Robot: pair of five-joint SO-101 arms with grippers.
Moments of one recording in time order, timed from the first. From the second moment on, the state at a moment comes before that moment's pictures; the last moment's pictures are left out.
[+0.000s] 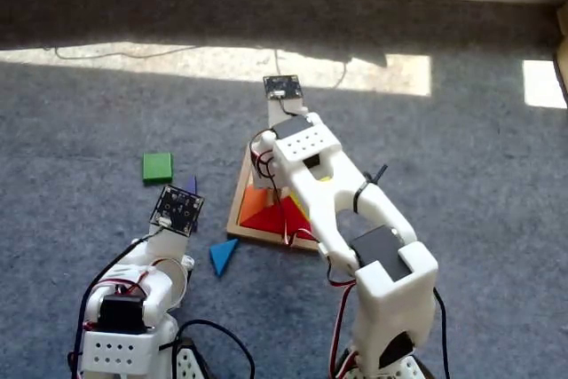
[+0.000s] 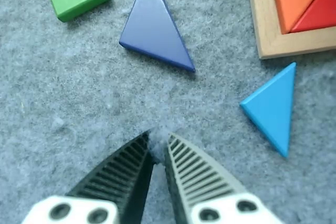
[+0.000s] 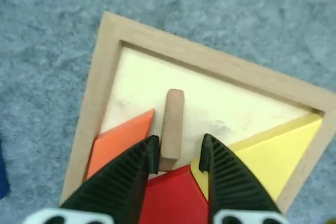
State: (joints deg) left arm -2.5 -102.3 96.0 74.9 -11.0; right arm -34.0 18.6 6.0 61.5 -16.5
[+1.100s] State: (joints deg) left arm -2.5 -102.3 96.0 74.9 -11.0; right arm -31.0 16.7 4.2 61.8 -10.1
